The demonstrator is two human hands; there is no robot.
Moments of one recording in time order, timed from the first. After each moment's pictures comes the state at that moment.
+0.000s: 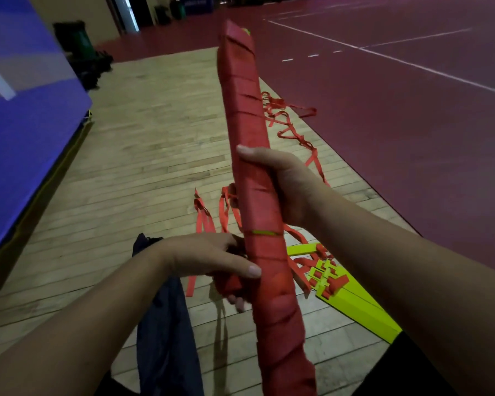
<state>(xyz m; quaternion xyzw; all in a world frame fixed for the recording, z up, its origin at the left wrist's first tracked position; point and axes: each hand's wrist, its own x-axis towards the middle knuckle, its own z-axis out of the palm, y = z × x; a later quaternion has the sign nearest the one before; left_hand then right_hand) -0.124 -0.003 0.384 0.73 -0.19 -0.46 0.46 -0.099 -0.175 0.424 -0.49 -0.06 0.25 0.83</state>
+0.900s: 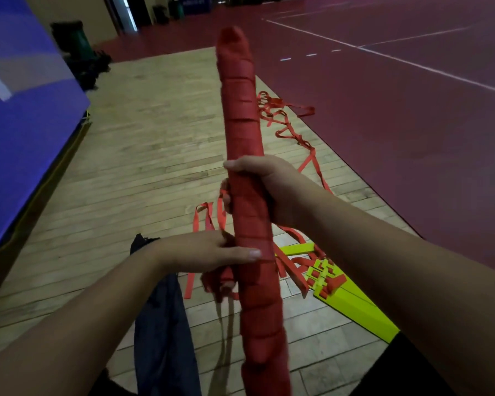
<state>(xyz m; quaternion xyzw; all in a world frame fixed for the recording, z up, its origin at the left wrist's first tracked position) -0.124 -0.008 0.385 0.82 -0.17 -0.36 0.40 -0.095 -0.170 0.418 -0.50 -0.06 0.25 0.82</state>
